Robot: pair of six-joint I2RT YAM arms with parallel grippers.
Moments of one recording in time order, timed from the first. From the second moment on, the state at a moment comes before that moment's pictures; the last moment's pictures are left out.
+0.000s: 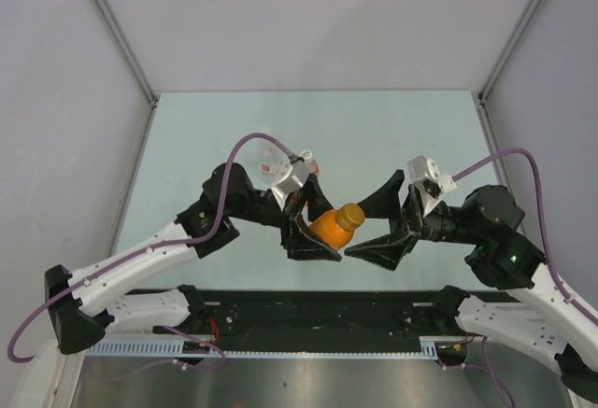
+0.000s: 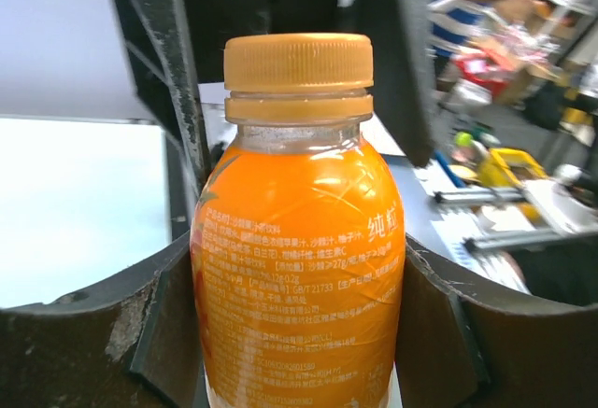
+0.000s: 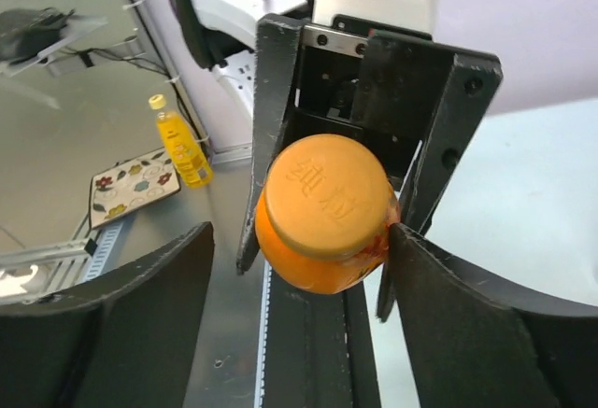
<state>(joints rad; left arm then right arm) -0.96 1.07 0.98 0.24 0.92 -0.43 0.87 0.68 0.99 -0.11 -0.67 0.30</state>
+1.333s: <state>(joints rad) -1.27 1.06 0.93 0.08 -0.28 0.09 0.88 0.72 1.02 -0.21 -0.02 0.64</state>
